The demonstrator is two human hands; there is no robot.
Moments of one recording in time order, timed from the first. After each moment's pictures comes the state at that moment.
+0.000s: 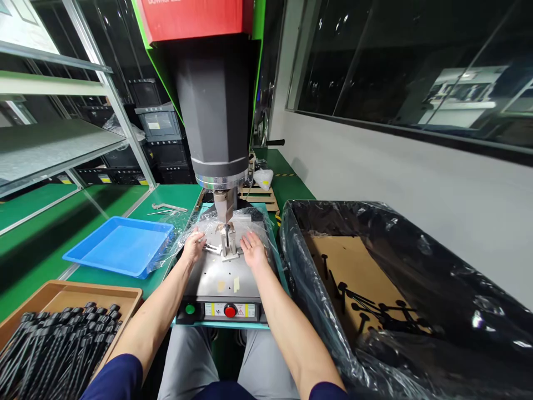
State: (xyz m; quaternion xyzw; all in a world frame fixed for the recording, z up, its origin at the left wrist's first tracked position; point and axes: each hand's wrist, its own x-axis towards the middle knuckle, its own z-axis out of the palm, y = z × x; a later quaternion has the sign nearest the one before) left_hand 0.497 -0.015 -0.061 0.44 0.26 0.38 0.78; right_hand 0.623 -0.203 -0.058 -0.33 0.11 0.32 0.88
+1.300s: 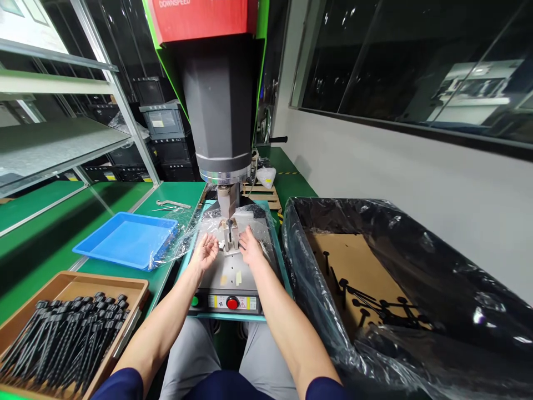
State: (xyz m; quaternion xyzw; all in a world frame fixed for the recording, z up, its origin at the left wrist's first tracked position) left_hand 0.483 -0.076 -0.042 0.17 0.31 0.27 0.90; right_hand 0.593 -0.202 -0.020 -0.51 0.07 0.38 0.77
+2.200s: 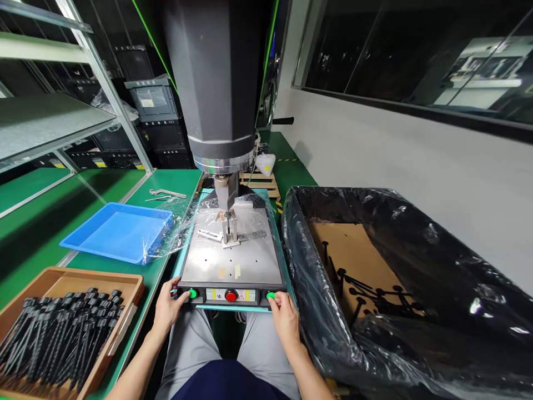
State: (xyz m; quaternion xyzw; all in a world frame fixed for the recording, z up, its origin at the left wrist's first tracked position) left_hand 0.296 -0.096 -0.137 0.76 0.38 0.30 0.44; right_hand 0.515 -0.390 -0.171 -0.84 -0.24 -0.04 0.48
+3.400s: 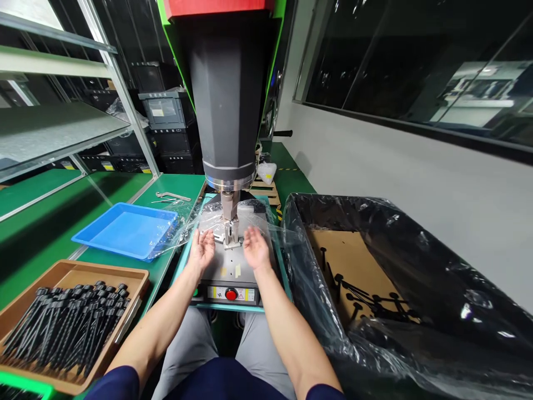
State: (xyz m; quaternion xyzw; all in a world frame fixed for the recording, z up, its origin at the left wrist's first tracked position) left_hand 0.461 -0.093 -0.030 0.14 0.26 0.34 0.89; right_hand 0.583 -0.233 -0.044 -0.26 0.02 0.32 0.91
